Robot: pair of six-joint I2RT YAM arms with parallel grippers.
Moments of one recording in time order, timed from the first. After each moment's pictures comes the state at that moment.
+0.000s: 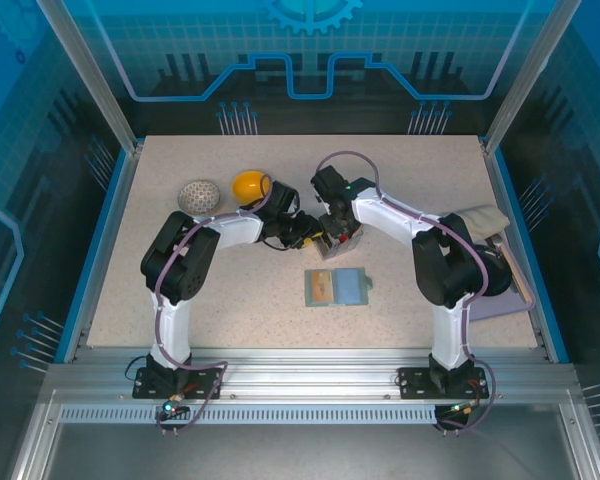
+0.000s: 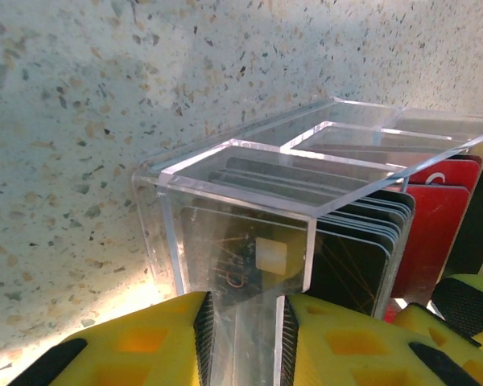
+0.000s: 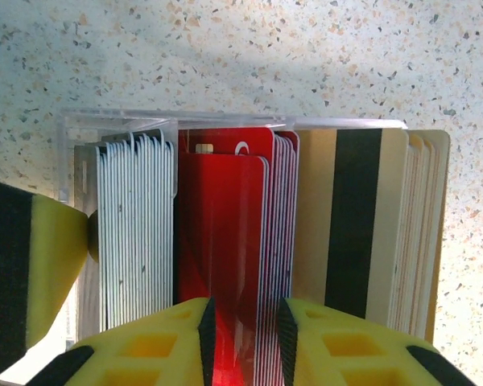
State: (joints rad) left arm -0.47 2.03 1.25 -0.12 0.46 -1.09; right arm 0.58 1.99 1.56 -0.84 0.24 0.07
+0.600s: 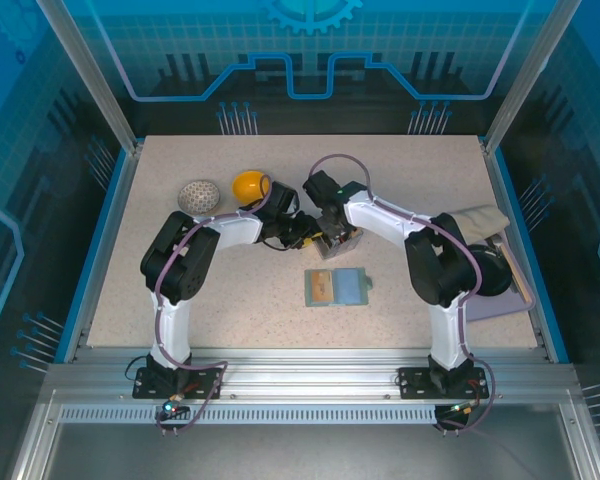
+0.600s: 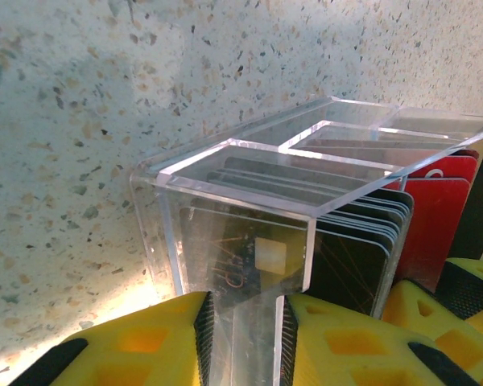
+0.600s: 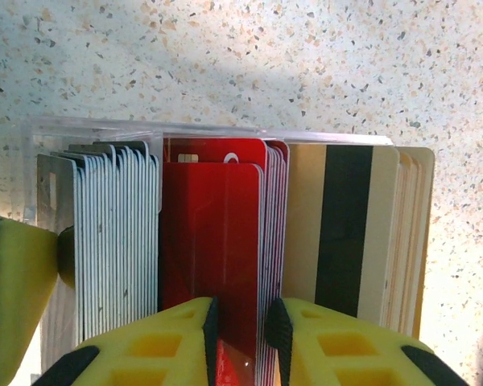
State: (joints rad) left arm -0.47 2.03 1.24 -0.10 0.47 -1.09; right arm 0.61 2.02 1.57 -0.83 0.38 0.06
